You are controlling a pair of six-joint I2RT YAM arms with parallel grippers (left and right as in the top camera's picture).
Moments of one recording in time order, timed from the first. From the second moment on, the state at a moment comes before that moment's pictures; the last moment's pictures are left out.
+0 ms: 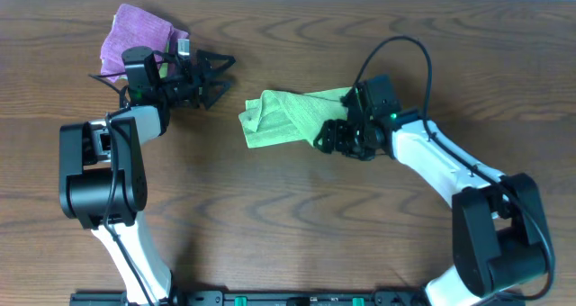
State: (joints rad) left arm 0.10 2.10 1.11 0.50 1.12 -1.06; right arm 0.32 1.76 1.02 -0.46 -0.41 0.48
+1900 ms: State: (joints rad) left arm 0.10 2.10 1.11 0.50 1.15 -1.07; right arm 0.21 1.76 0.91 -0.06 -0.29 0.63
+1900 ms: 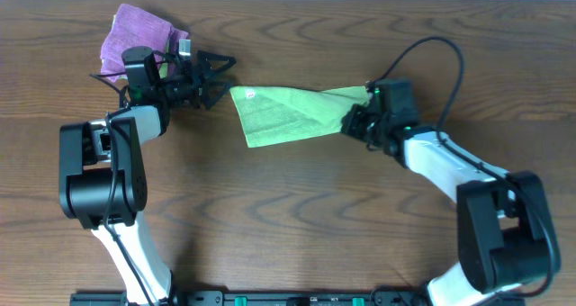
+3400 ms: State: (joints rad) left arm 0.02 2.10 1.11 0.50 1.17 -1.07; right arm 0.11 1.74 0.91 0.26 -0.29 0.59
